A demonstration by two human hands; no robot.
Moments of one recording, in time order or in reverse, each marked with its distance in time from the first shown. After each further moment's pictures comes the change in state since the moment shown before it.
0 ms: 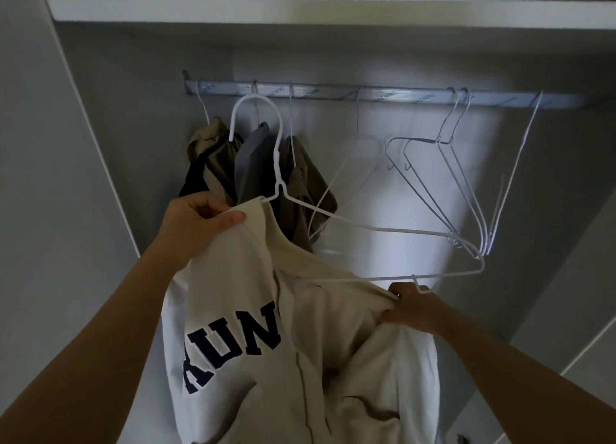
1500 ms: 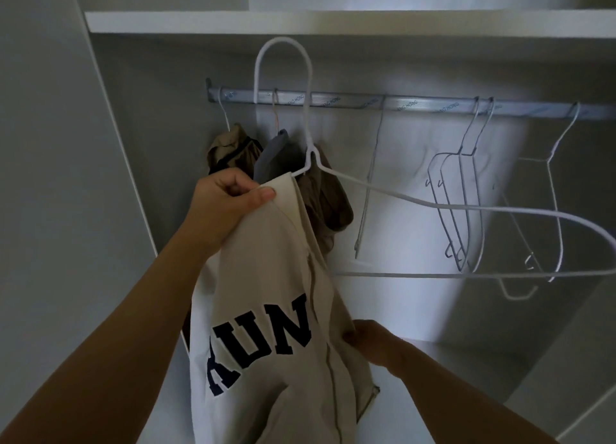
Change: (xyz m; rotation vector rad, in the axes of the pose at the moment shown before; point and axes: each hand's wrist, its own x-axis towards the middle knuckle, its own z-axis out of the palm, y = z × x) left_hand 0.012 0.037 0.011 -0.205 -0.004 0.139; right_hand 0.009 -0.059 0.059 0.432 -0.375 0.049
